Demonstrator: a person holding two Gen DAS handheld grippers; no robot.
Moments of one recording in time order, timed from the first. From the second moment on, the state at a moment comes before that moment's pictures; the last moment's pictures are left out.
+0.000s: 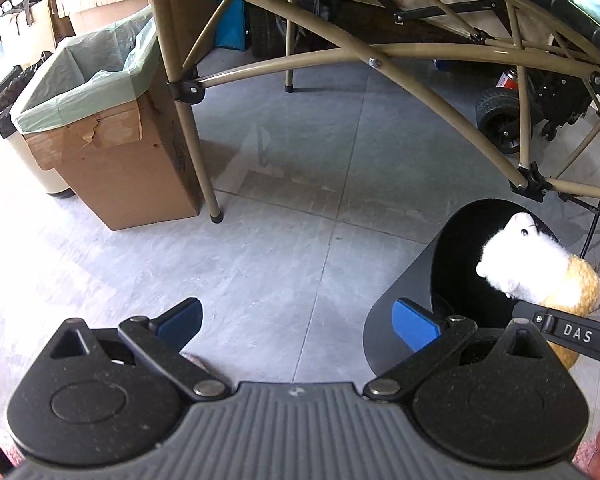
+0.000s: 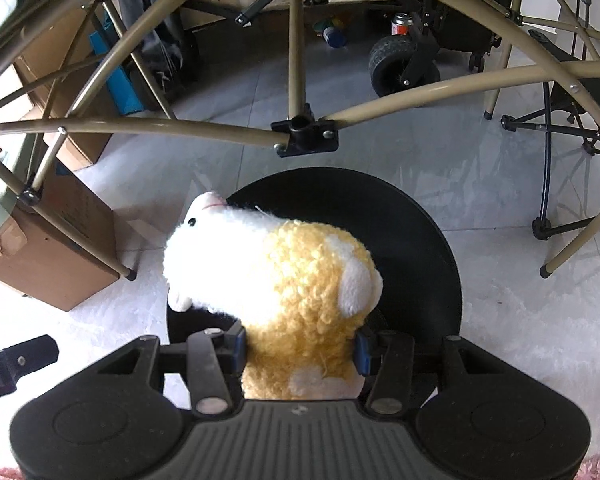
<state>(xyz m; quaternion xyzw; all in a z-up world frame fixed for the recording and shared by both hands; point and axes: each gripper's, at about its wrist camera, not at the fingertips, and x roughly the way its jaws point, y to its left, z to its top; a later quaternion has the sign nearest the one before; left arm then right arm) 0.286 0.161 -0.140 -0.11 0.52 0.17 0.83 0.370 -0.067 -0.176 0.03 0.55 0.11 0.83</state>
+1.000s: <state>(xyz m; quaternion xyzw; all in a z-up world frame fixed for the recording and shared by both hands) 0.286 0.155 -0.142 -0.11 0.52 0.16 0.83 0.378 -0.068 -0.183 0.02 0.55 0.09 0.83</state>
